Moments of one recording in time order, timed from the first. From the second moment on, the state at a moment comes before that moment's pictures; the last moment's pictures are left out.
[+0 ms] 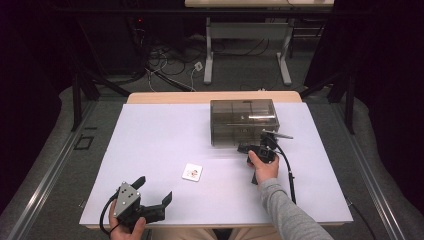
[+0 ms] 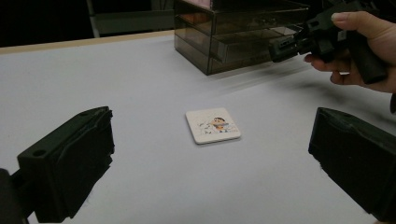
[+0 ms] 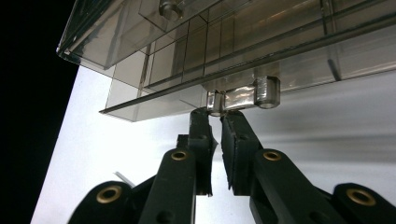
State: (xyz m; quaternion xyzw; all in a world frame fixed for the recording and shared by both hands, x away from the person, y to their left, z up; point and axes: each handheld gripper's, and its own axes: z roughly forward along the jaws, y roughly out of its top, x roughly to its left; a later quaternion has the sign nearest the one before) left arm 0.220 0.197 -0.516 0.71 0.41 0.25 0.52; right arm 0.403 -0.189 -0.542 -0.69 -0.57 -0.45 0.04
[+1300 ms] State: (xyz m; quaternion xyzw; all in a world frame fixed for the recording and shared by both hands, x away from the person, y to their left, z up) left arm 0.220 0.196 -0.516 0.71 0.41 0.25 0.51; right arm 0.392 -0.183 -0.536 -0.66 -0.59 -0.46 0.02
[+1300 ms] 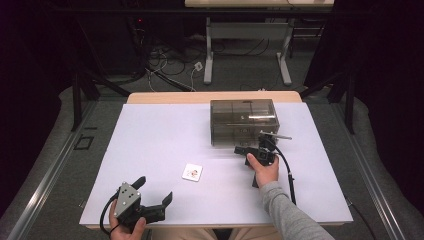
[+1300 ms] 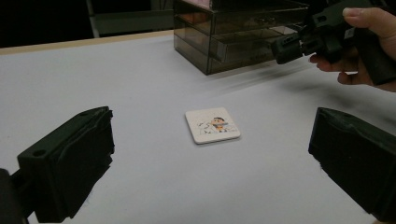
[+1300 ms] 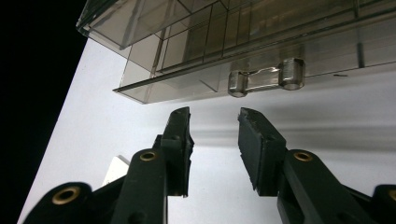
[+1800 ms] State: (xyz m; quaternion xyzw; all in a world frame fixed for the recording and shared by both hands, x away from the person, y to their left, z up) left arm 0.220 0.197 -0.516 0.71 0.41 0.25 0.51; right arm 0.385 -0.183 -0.528 -0.64 -0.61 -0.46 0.01
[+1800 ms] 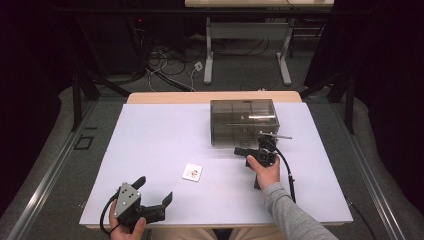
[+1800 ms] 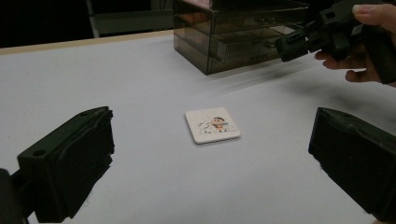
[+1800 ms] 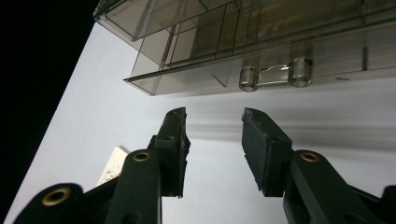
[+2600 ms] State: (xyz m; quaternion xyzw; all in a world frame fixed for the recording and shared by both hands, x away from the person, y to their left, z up) left arm 0.220 0.196 -0.516 0.71 0.41 0.25 0.51; right arm 0.389 -0.196 -0.496 -0.61 -0.65 -0.45 -0.05
